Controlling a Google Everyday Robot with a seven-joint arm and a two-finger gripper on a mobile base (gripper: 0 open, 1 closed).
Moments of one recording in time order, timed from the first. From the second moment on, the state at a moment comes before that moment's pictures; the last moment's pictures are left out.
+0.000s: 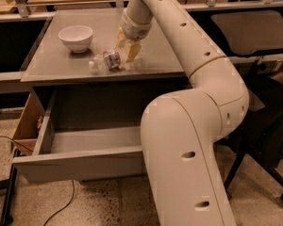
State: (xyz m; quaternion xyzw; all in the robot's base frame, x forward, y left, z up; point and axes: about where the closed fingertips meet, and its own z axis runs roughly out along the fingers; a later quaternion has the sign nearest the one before) arm 0.777 0.043 0.862 -0.85 0.49 -0.01 0.22
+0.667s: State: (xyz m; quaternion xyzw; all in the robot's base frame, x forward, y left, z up) arm 0.776 0.036 0.869 -0.84 0.50 -0.01 0.21
